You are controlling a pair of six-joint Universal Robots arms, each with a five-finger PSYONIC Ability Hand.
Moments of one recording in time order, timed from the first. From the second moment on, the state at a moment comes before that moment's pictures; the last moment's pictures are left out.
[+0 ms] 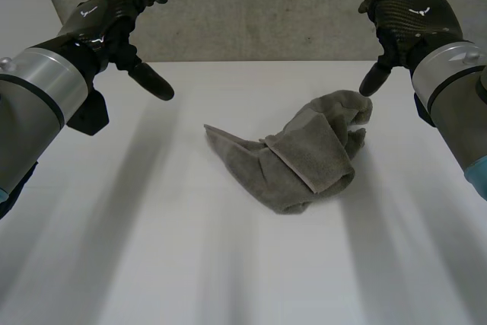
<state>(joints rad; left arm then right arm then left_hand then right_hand) 4.33 -1.72 -1.32 3.07 -1.46 2.96 1.99 -1.31 1.20 0.10 1.65 2.96 0.28 0.27 0.27 0.29 0.09 0.23 0.25 0.25 0.26 0.06</state>
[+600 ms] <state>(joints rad) 4.24 -2.13 -1.20 3.32 -1.42 3.30 2.02 -1.16 1.28 0.13 1.37 2.60 0.26 0.27 0.25 0.26 0.08 0.23 0.25 0.25 0.26 0.06</state>
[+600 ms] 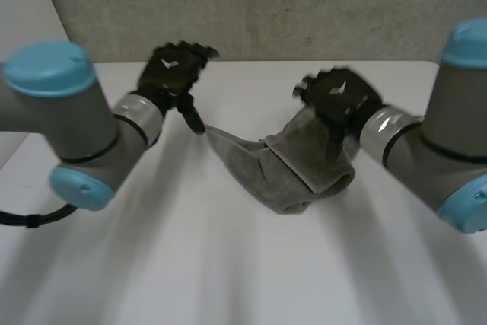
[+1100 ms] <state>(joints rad) 4.23 -2.66 -0.72 3.17 -1.23 3.54 2.02 -0.95 1.40 -0.09 1.28 2.14 1.09 1.08 1.09 1.09 0.89 0.95 0.99 0.97 0.97 0.78</state>
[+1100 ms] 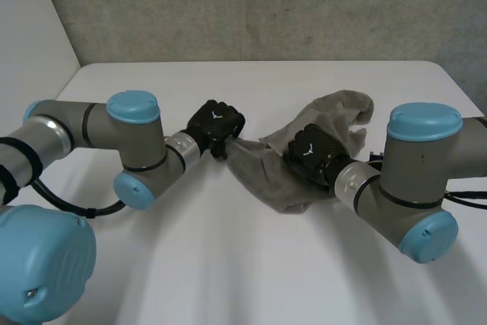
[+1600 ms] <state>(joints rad) 4.27 -2.33 -0.95 3.10 -1.29 3.53 1.87 -1.35 1.56 -0.13 1.40 3.13 1.34 1.35 1.37 1.35 1.19 1.31 1.32 1.32 1.33 1.16</state>
